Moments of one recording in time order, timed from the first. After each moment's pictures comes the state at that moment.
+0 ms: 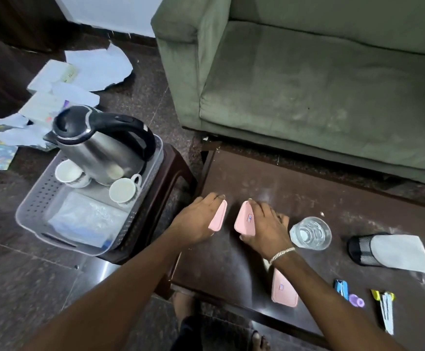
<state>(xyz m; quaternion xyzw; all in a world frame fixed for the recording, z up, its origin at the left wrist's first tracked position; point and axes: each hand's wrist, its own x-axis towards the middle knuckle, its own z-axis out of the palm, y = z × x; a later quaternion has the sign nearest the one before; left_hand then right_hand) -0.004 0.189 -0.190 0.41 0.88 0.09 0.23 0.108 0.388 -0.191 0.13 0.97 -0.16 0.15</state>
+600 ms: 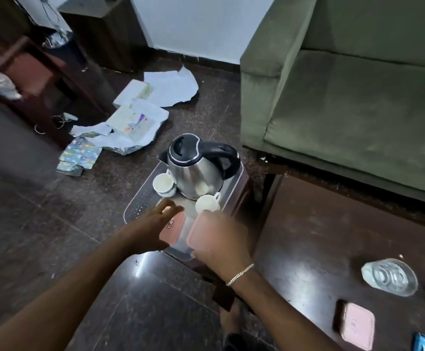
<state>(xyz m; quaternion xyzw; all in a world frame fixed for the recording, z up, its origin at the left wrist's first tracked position) -0.062 -0.098 -0.077 0.27 0.93 0.06 0.25 0.030 0.129 -0.088 -0.02 0.96 -0.26 0.05</state>
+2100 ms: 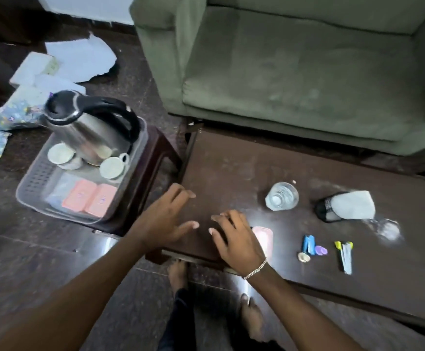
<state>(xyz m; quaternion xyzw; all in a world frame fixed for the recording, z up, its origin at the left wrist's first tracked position) 0.075 0.126 -0.098 0.38 0.88 0.23 0.15 0.211 0.320 -0.137 0.03 0.95 -0.29 -0.06</state>
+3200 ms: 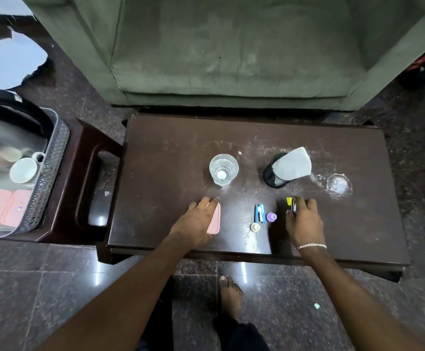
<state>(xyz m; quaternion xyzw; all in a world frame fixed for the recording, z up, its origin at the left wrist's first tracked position) 0.201 0.323 -0.198 0.43 0.85 0.04 0.31 0.371 0.561 -0.193 0.43 0.88 -0.20 0.02</state>
